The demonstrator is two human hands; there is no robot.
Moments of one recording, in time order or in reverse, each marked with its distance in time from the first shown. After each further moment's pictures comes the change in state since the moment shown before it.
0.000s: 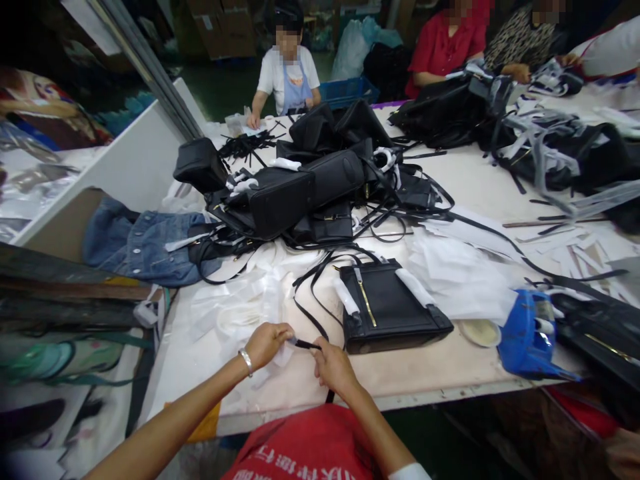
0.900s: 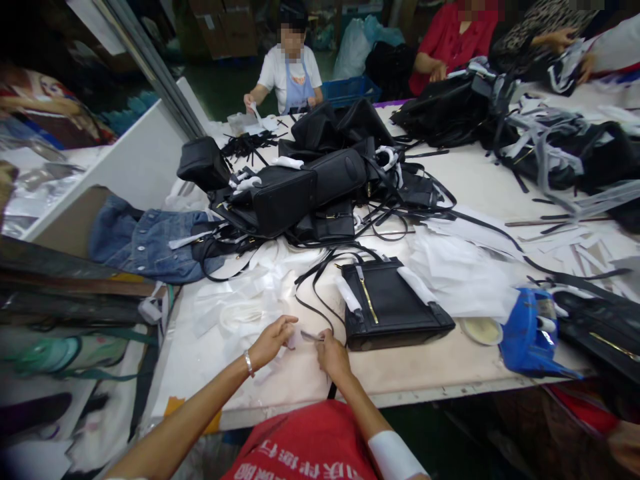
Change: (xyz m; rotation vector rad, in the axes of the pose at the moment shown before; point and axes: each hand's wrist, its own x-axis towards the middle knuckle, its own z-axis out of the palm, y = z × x) left_hand -0.004 -0.013 0.019 -0.715 -0.021 -0.066; right_hand 0.025 0.027 0.017 -0.119 0.182 0.161
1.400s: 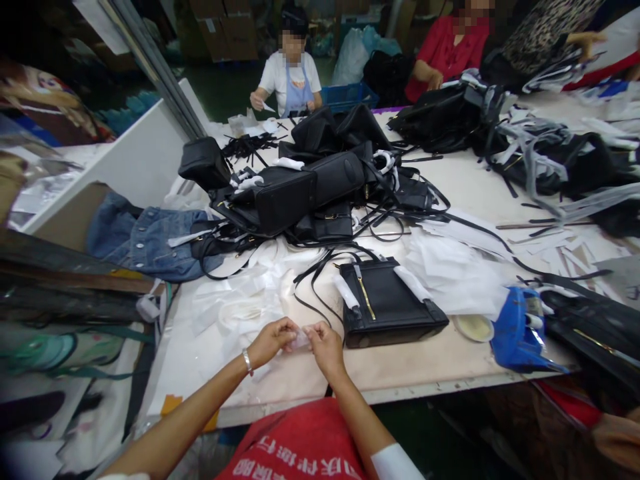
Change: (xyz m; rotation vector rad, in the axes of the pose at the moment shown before) left_hand -0.007 0.002 0.008 -0.099 -0.060 -0.028; right_hand -0.015 -0.043 -0.008 0.428 0.168 -0.100
